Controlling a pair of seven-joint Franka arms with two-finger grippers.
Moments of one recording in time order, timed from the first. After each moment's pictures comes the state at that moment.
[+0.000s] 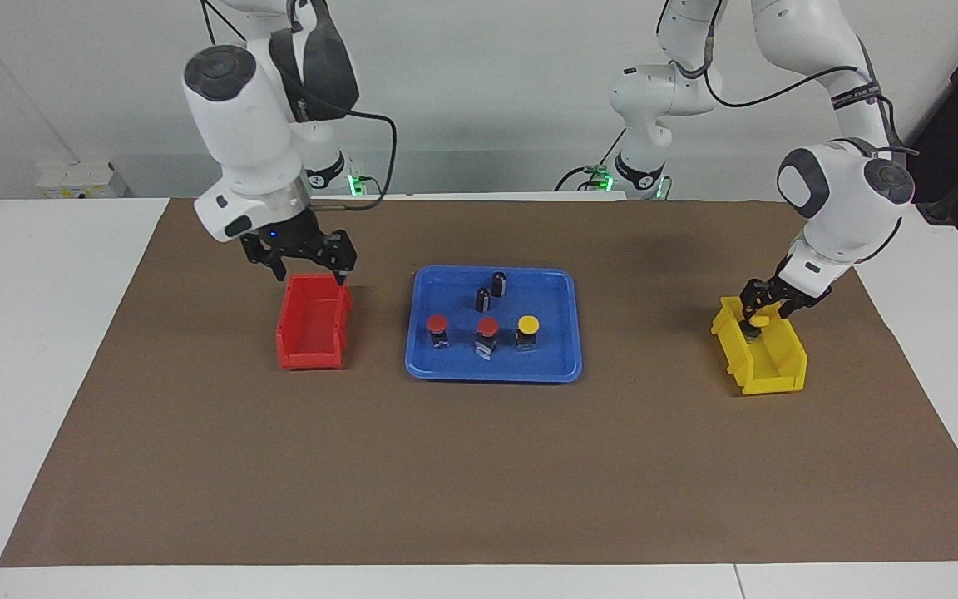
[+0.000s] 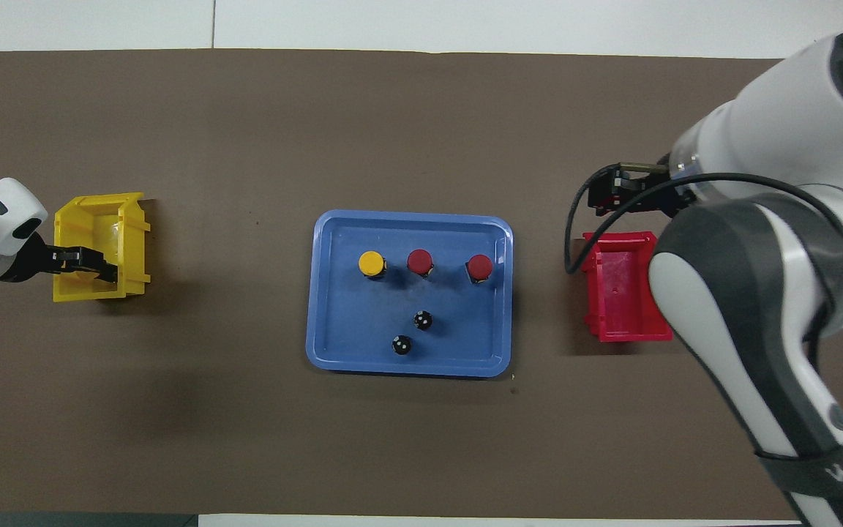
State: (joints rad) left arm -0.08 0.05 0.18 -2.17 -0.03 2.21 0.20; right arm 0.15 0.02 -0.02 -1.68 0.02 1.68 0.27
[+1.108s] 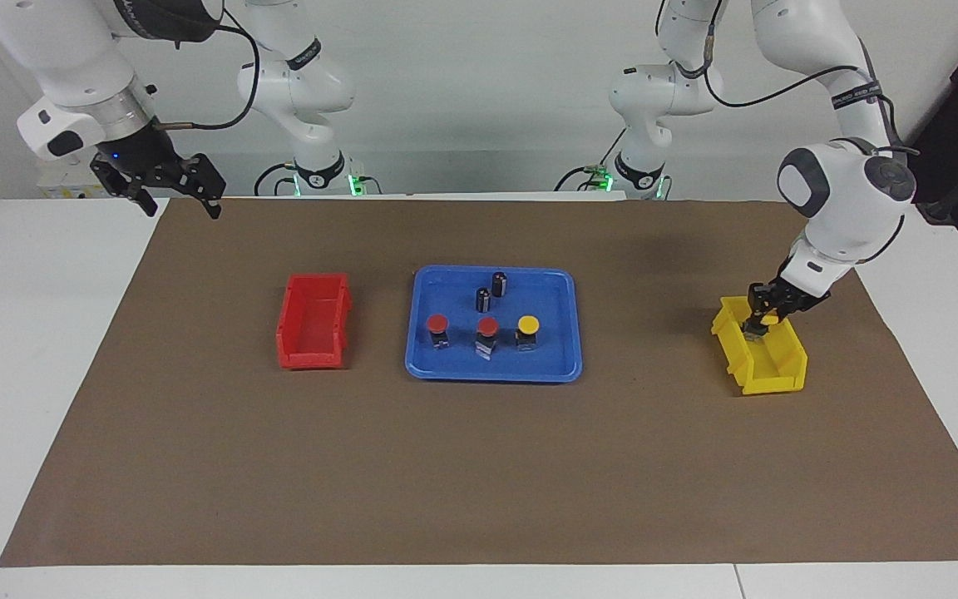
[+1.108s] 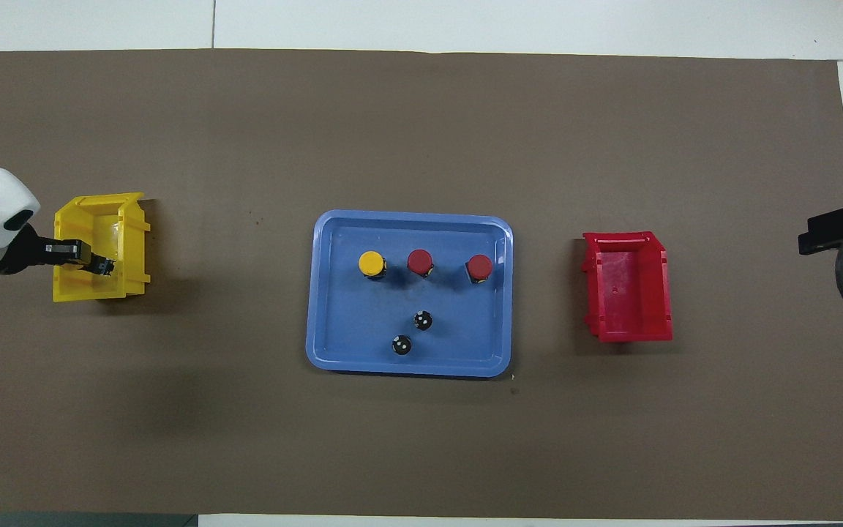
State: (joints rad) left arm -0.09 0.04 0.18 -2.07 -0.02 2.11 0.20; right arm -0.03 -0.07 -0.04 -1.63 0.00 1.50 0.00
